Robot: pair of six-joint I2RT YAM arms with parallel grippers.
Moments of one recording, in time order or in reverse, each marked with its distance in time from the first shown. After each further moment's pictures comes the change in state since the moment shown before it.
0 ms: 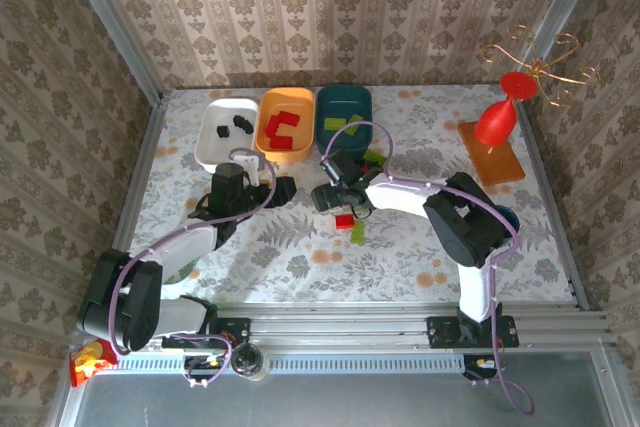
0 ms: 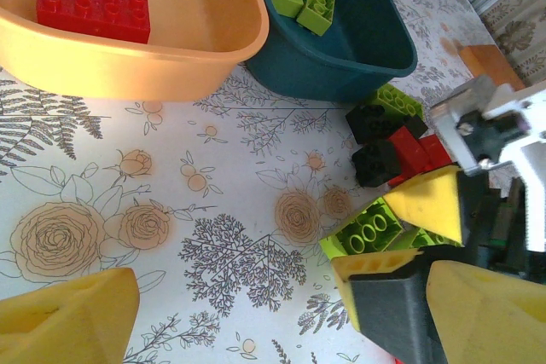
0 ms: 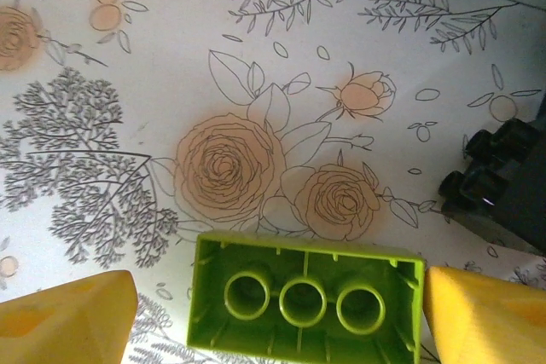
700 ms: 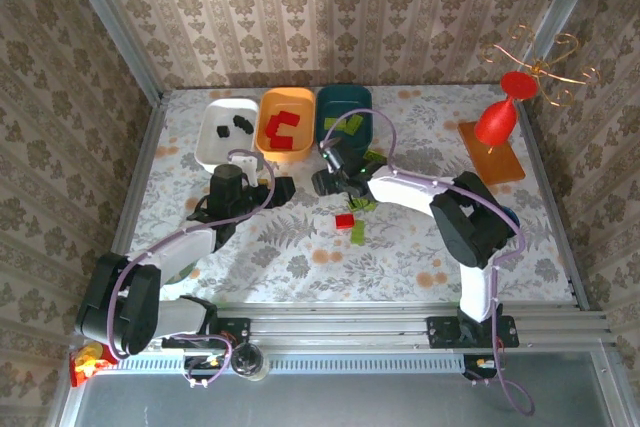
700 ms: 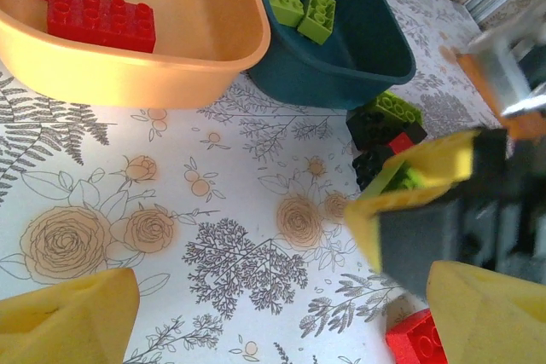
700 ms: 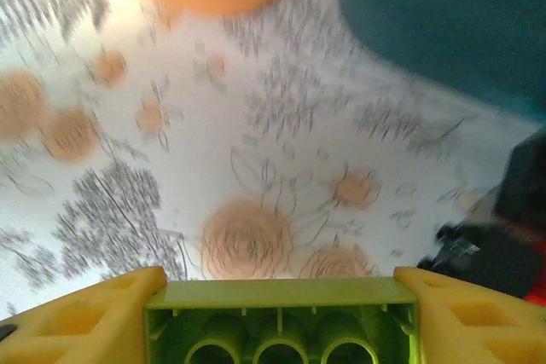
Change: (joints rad) left arm 0.001 -0.021 -0.016 0.018 -0.008 -0.002; right arm -0.039 -0.042 0.064 0.040 -0.007 -0.026
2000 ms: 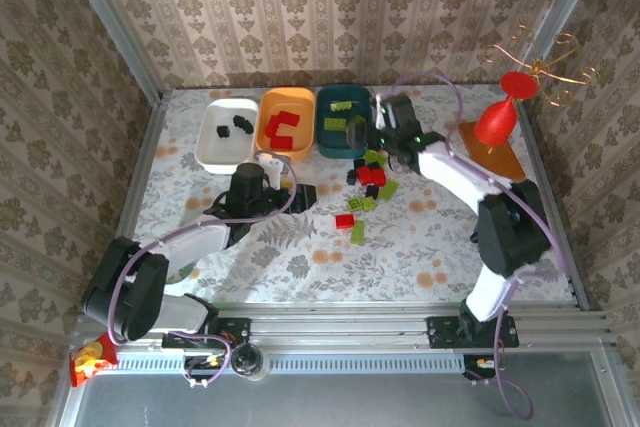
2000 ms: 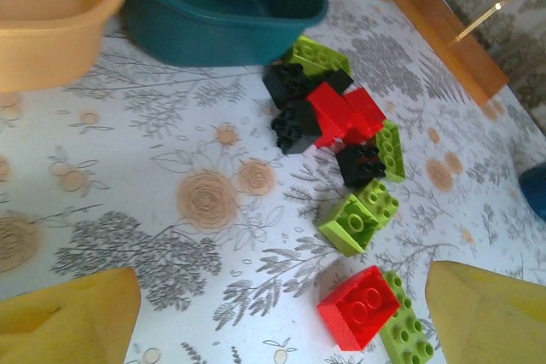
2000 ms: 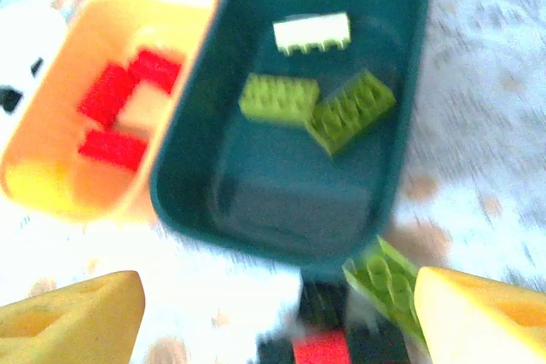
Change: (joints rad) left arm -0.154 0.092 0.073 -0.009 0.037 0.052; right arm -0.275 -0.213 -0.056 0.021 -0.145 0.034
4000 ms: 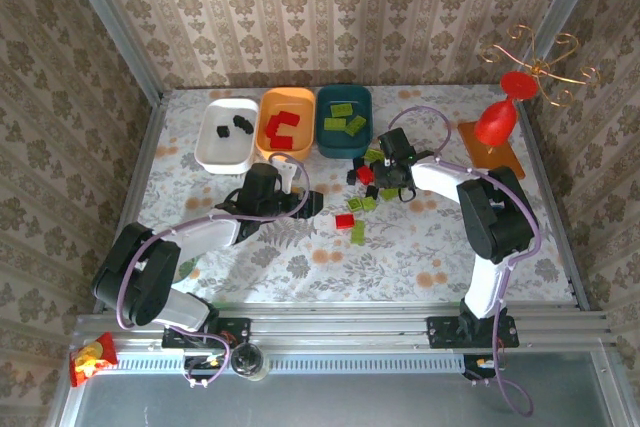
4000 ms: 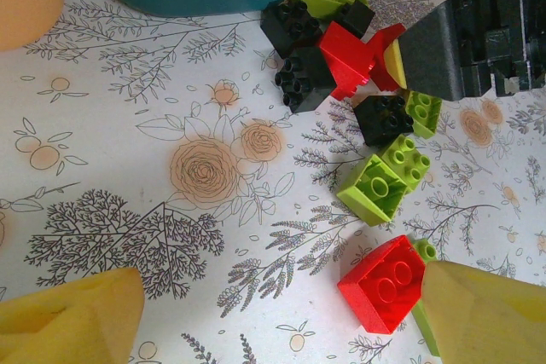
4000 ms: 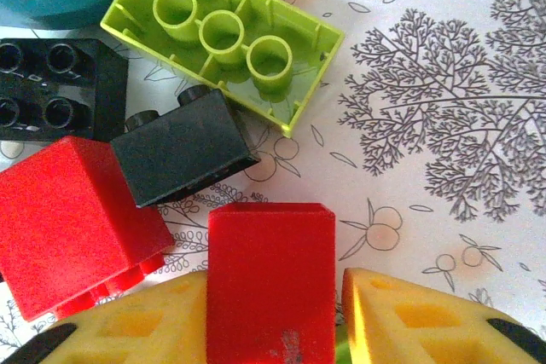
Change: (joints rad) left arm -0.043 0.081 0.042 -0.064 -0.047 0.068; right arm -0.021 0.166 -0.106 -0.108 0.149 -0.053
